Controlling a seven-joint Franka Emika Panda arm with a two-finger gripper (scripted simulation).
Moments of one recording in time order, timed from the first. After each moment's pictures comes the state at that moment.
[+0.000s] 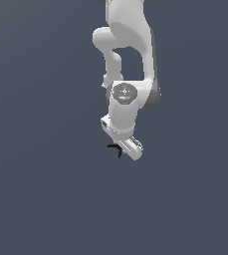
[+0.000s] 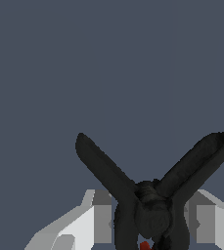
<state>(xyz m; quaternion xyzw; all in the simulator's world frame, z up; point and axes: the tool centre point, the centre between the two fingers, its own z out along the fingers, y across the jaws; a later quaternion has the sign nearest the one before) 0.016 0.029 0.110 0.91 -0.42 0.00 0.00</state>
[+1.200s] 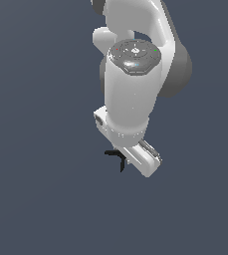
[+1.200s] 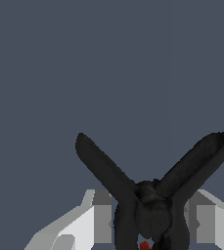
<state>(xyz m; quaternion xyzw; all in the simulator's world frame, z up) 0.120 0.028 0.246 0.91 -0.42 0.00 0.00</state>
